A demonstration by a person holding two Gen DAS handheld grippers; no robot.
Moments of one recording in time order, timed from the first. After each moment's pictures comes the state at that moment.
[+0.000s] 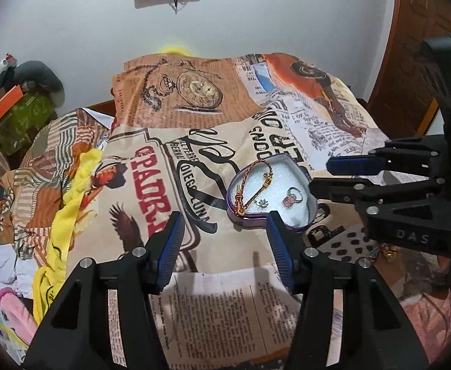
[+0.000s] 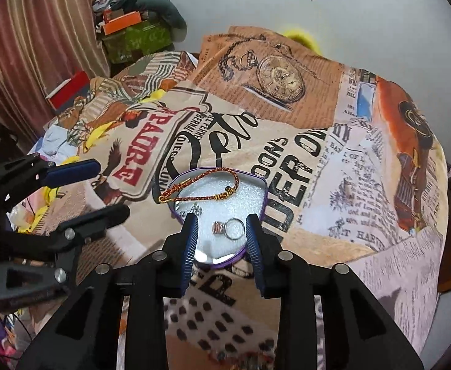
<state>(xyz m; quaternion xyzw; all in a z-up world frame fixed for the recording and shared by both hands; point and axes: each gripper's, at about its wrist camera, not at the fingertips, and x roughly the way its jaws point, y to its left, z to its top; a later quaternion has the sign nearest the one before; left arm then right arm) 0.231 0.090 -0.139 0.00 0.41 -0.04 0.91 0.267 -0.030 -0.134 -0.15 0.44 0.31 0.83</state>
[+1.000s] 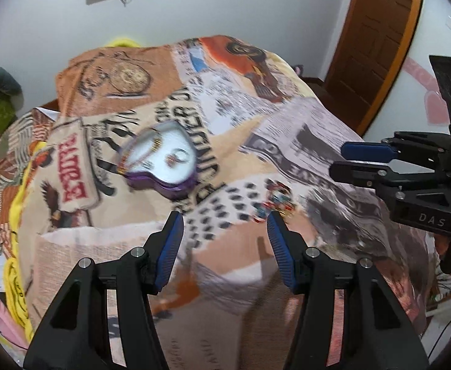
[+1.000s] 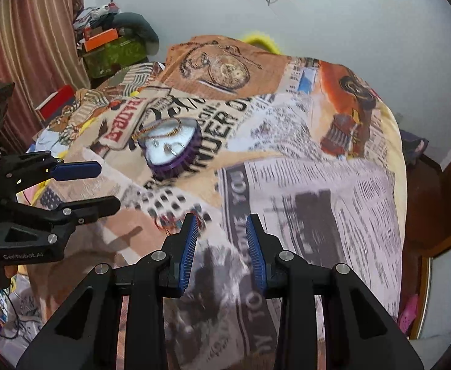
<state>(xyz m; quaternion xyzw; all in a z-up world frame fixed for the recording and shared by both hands) 0.185 -0.006 -0.145 0.00 0.44 -0.14 0.89 0.201 -0.145 -0.131 -0.12 0.43 0.25 0.86</state>
